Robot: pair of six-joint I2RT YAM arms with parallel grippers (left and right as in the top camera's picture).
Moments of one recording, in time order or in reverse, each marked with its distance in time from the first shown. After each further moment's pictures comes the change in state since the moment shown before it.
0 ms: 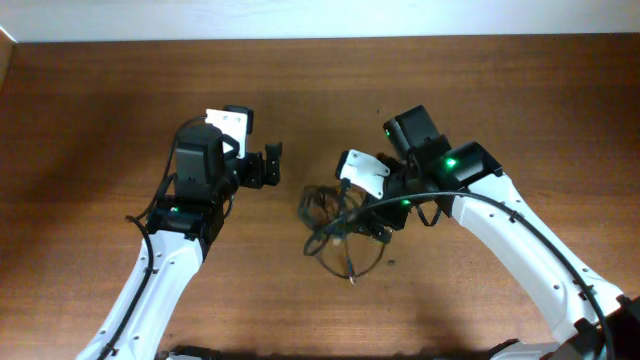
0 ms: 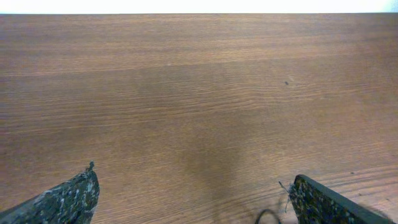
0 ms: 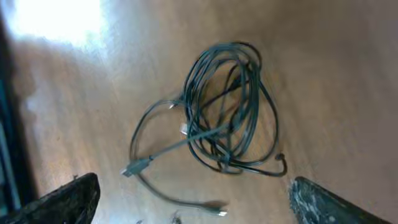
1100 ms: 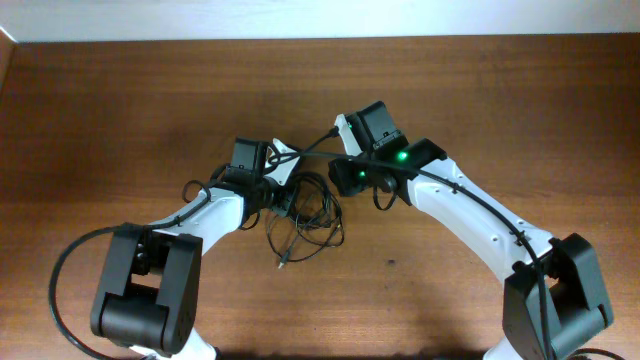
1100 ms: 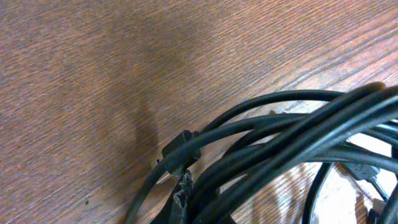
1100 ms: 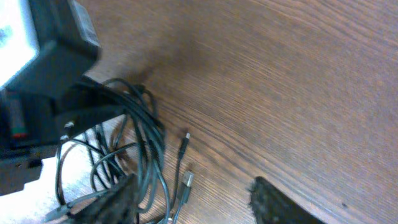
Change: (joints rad) left arm -0.078 0.481 0.012 0.023 0.195 0.256; right arm 0.067 0.217 0.014 0.346 0.261 0.760
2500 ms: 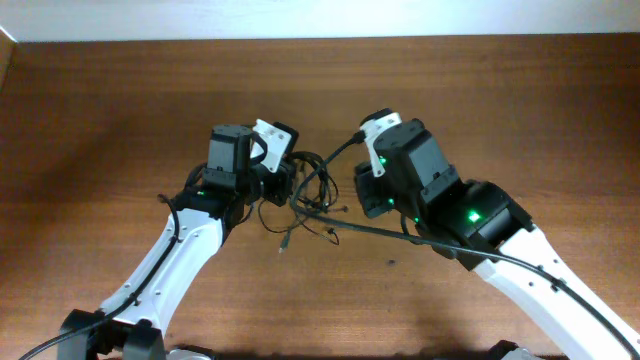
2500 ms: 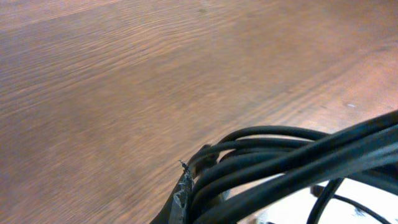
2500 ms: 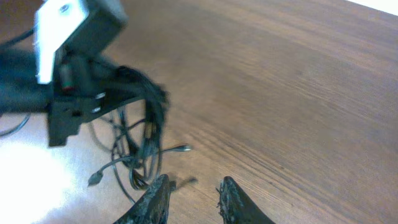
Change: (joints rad) left arm 0.003 -0.321 0.008 -0.076 0.071 -0.063; right arm 0.126 -0.425 0.007 -0.196 0.204 0.055
